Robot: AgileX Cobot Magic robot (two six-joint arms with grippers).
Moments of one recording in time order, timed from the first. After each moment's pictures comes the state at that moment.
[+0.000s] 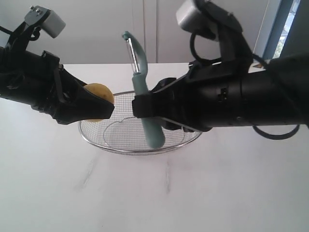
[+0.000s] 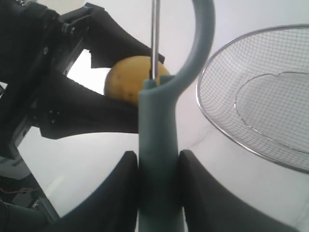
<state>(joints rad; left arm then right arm) -0.39 1.25 -0.95 -0.94 0.80 1.07 0.71 1.15 -0.86 0.79 0.42 -0.36</state>
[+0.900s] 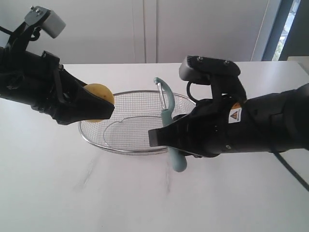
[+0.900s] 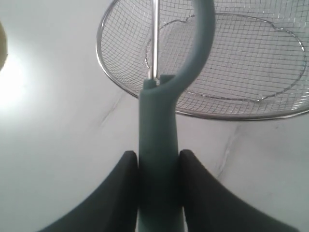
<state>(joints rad) -0.39 1.25 -0.95 -0.94 0.80 1.07 0.71 1.27 -0.77 0.32 0.32 0.11</state>
